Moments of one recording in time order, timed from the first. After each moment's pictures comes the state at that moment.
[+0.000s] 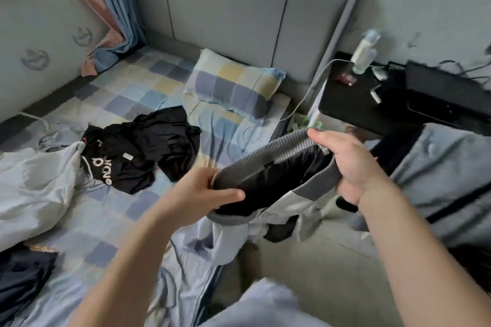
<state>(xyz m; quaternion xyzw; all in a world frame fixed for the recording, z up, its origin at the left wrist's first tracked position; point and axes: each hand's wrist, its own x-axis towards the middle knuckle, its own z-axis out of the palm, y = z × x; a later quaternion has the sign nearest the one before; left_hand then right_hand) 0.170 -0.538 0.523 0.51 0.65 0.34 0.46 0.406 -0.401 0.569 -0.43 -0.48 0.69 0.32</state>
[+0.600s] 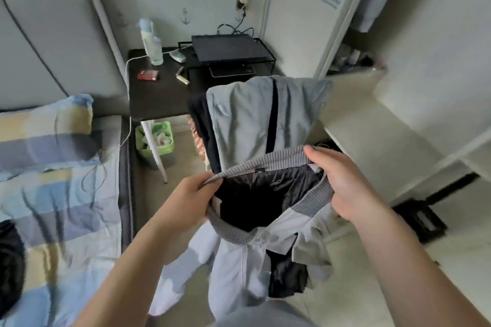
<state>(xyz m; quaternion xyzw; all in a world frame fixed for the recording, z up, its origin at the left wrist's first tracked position) 0.498 -0.412 0.505 0.61 0.50 0.22 0.57 0.758 -0.487 0.558 -0.64 -0.28 0.47 0.54</state>
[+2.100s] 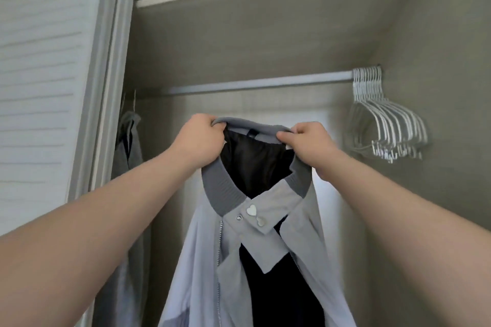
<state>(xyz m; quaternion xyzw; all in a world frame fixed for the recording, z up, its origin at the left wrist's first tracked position) 1.218 -0.071 1.067 0.81 -0.05 0.47 0.35 1.298 -0.271 1.065 -0.75 -0.25 -0.31 0.53</state>
